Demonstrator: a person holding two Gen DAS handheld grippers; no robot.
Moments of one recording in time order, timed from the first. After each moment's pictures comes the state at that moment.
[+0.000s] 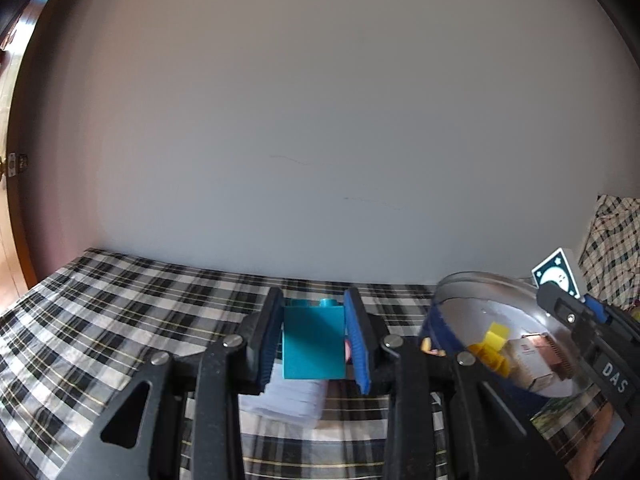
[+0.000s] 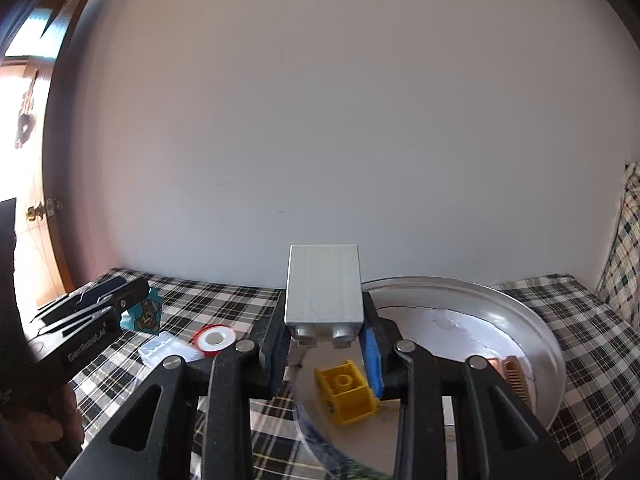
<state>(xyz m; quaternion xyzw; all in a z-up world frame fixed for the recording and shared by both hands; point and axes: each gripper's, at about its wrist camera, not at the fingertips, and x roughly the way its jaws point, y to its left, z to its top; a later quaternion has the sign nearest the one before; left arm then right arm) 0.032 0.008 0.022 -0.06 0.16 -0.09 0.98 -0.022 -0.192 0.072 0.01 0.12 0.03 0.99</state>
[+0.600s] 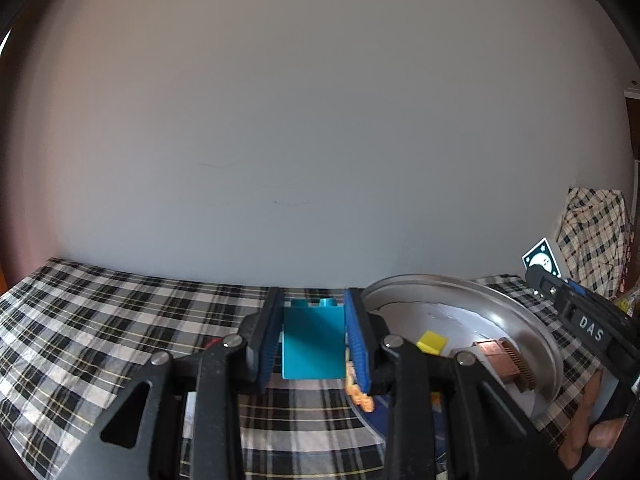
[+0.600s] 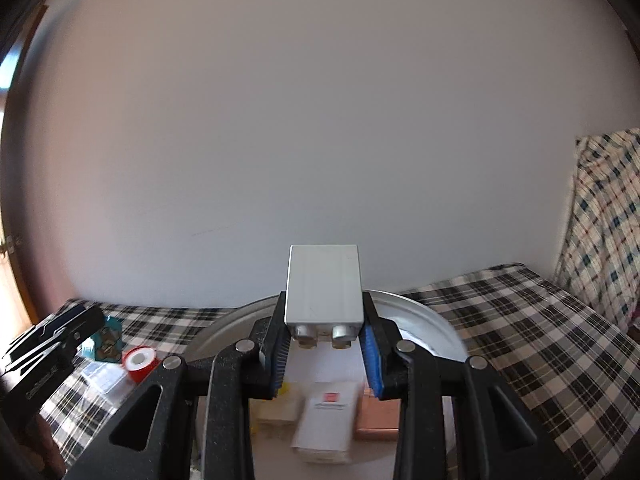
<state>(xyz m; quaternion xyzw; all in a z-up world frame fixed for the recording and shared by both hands) 0.024 -0.053 0.031 -0.05 0.15 -0.14 0.98 -0.017 -0.270 0.079 0.05 0.11 -0.06 0.99</state>
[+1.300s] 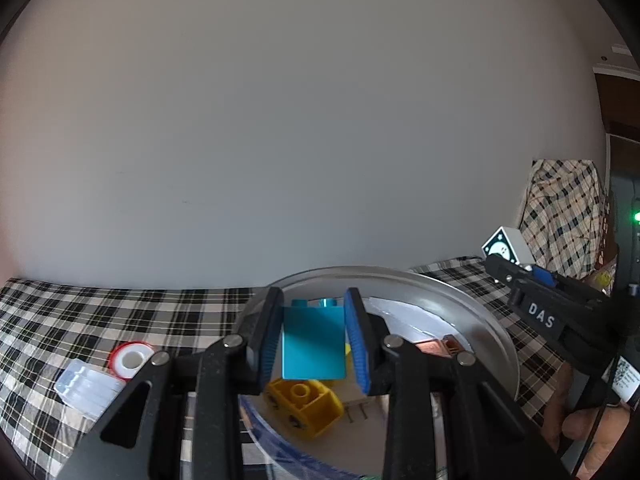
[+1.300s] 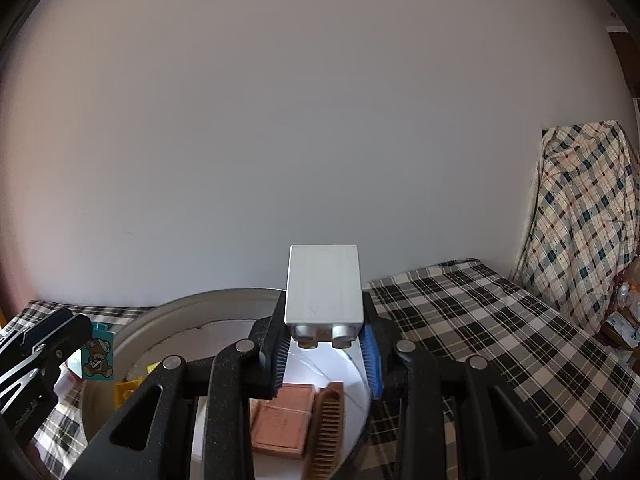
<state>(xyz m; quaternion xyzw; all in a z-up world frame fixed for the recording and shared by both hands) 0.017 -0.143 0.036 -0.02 0.15 -0.20 0.97 -0.005 -0.332 0.077 0.05 0.13 -0.12 0.98</state>
